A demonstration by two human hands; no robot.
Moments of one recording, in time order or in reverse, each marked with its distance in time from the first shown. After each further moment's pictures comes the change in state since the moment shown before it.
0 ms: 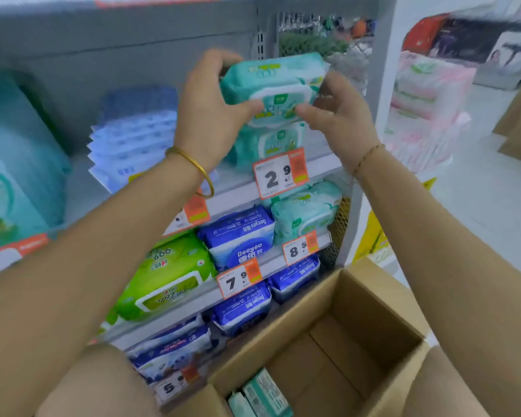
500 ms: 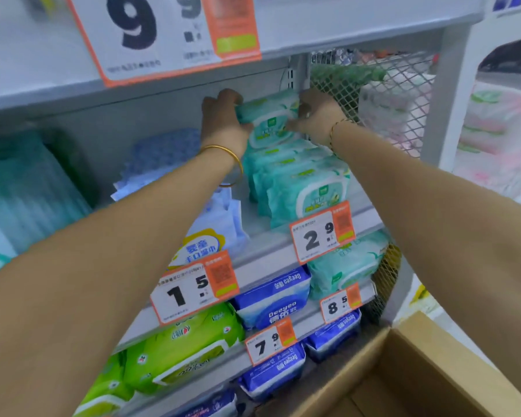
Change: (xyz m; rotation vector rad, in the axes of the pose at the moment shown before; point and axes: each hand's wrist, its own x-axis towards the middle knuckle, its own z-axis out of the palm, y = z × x) left_hand 0.123 -0.095 0.026 0.415 -0.046 -0.218; right_hand 0.163 0.051 0.051 -0.669 -0.155 0.104
